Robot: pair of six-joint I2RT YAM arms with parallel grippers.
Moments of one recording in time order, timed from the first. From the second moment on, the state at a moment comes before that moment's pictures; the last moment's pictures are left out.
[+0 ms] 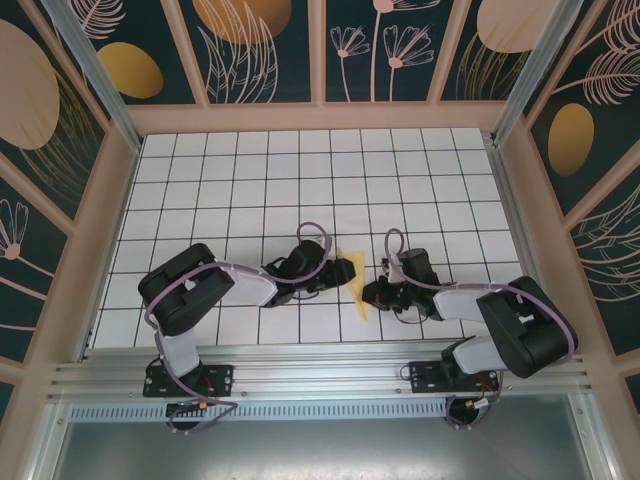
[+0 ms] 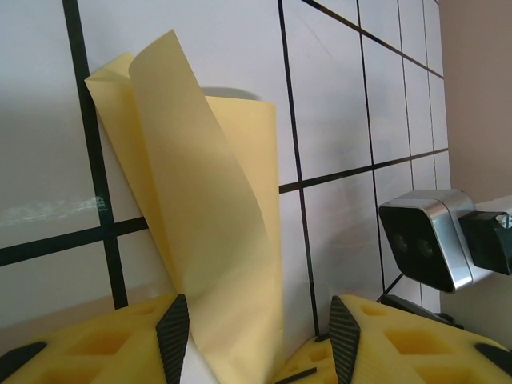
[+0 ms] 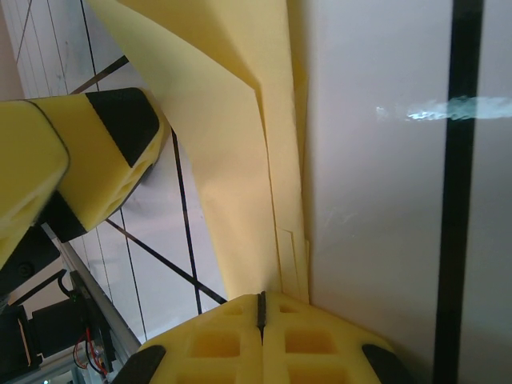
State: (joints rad) left arm -0.90 1.84 0.74 0.51 0.19 -1.08; right arm 0.47 1.38 0.27 0.23 -0.63 0.81
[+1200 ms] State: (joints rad) left arm -0.83 1.98 0.93 0.46 0.26 -1.02; right arm 0.46 1.40 0.27 0.23 -0.65 0.77
